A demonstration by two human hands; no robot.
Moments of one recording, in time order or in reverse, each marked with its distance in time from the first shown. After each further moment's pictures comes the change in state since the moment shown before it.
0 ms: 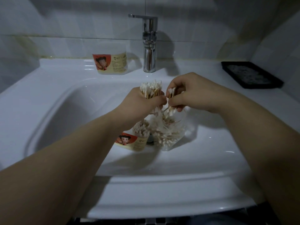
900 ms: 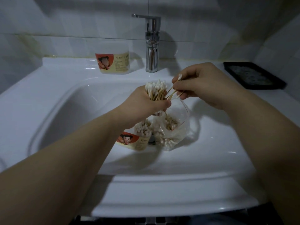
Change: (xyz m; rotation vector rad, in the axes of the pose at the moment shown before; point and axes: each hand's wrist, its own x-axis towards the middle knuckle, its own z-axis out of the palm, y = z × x) left_hand 0.000 0.003 -0.004 0.084 -0.087 0.029; right_hand 0.002 -0.001 -0.007 0.370 0.197 -0.032
